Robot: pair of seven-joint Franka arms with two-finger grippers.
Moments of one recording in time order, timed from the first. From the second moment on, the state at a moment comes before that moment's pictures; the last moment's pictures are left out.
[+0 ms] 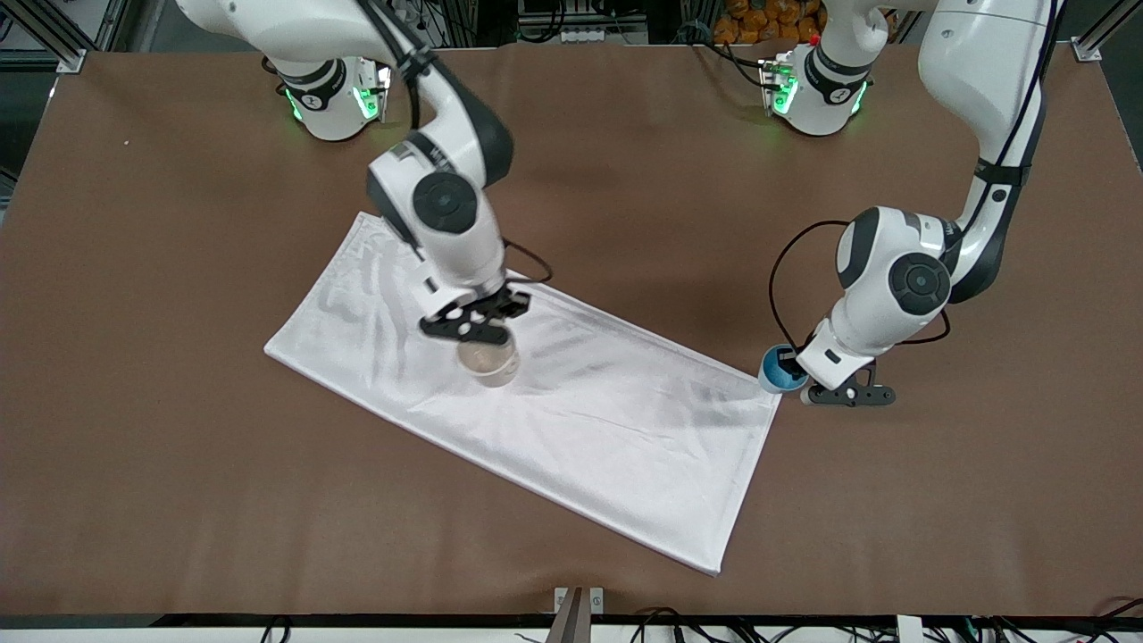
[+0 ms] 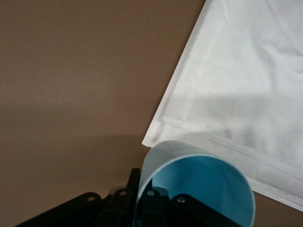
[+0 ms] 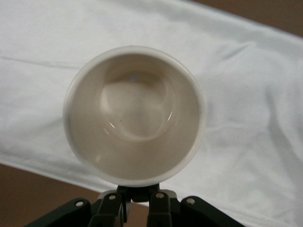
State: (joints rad) left arm -0.15 0.41 -0.11 -1.98 0.02 2.46 -0.22; right arm 0.53 0.47 0.18 -1.61 -0.10 2.08 0.87
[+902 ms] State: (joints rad) left arm -0.14 0.36 -0.11 -2.13 0.02 2.59 -0.22; right arm 0.93 0.72 0.18 -1.43 -0.11 2.17 1.11
